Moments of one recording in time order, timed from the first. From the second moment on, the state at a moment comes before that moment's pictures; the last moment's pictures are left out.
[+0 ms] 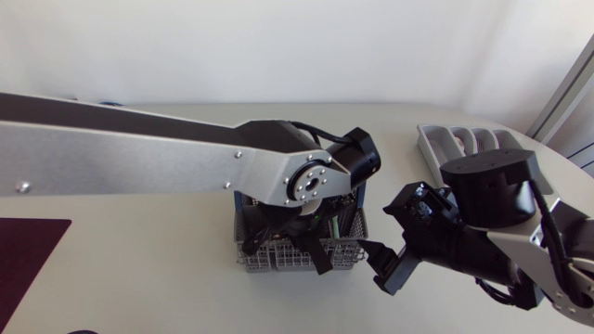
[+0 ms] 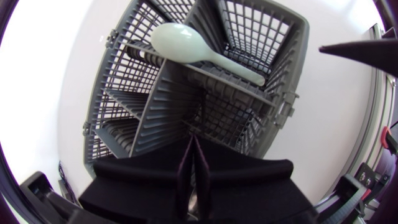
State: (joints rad) left arm -0.95 1.93 1.41 -0.80 -0.33 0.21; right arm 0.62 1.01 0.52 -0.24 0.06 -0.29
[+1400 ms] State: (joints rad) left arm -0.79 1.70 1.05 -0.18 -0.05 0.10; right arm 0.61 1.05 0.51 -0.19 0.08 -0.29
